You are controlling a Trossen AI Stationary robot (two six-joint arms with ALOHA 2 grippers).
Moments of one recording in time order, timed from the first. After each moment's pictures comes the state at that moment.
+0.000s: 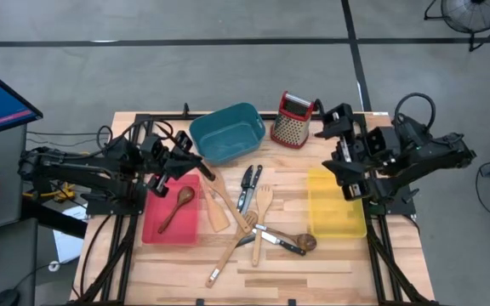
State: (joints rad) left arm 0.01 0.89 0.59 0.79 0.15 -0.29; right arm 0.29 1.13 1.25 0.56 0.00 -0.15
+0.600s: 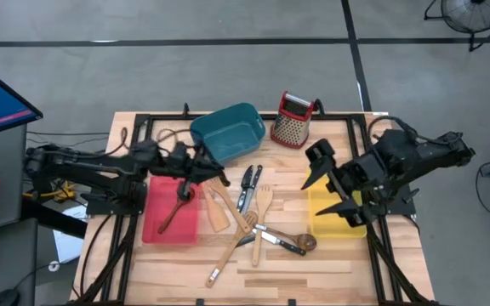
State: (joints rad) left arm 0.04 1.05 0.59 0.61 0.19 -0.19; right arm 0.33 1.13 1.25 0.18 -0.24 -0.12
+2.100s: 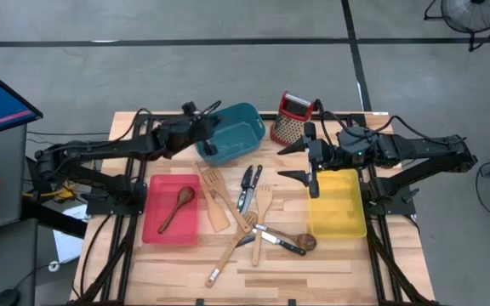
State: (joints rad) left arm 0.33 1.23 0.83 0.11 -0.40 0.51; right arm 0.13 1.13 1.25 -0.36 0.16 -0.05
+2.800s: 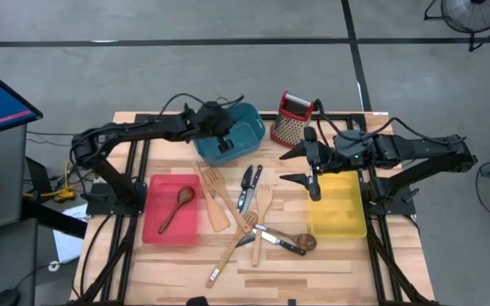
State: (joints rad) left arm 0.47 1.61 1.10 -0.23 -0.23 0.22; right arm 0.14 1.13 1.25 -0.46 0.15 0.03
